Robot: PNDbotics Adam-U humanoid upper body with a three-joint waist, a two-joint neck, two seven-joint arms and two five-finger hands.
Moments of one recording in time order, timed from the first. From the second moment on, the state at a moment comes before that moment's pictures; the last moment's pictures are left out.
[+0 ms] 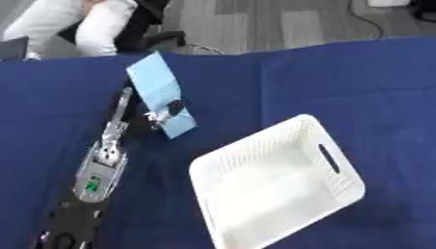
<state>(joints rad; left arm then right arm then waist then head) -0.40 0.32 0.18 -1.44 -0.14 -0.23 0.12 -0.36 -0.29 0.07 -1.99 -0.73 -0.31 0.80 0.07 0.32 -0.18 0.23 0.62</state>
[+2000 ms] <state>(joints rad) -0.48 0.46 -0.06 -1.88 0.93 -0.04 0.19 -0.38 -0.29 0.07 -1.99 -0.78 -0.30 0.81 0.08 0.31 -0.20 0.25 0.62</state>
